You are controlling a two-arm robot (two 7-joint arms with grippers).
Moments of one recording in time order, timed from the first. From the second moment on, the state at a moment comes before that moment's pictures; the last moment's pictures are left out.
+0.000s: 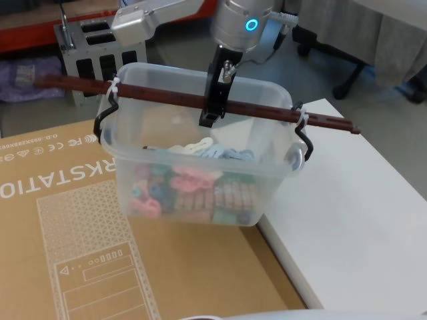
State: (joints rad) left arm -1.47 0.98 1.56 -0.90 0.05 0.15 -1.47; right arm 1.40 0.76 -1.30 -1.51 -0.13 -0.38 1.49
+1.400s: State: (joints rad) left arm -1.47 0.98 1.56 -0.90 0.05 0.15 -1.47; right arm 1.43 0.67 -1.40 -1.52 -0.10 -0.57 1.43
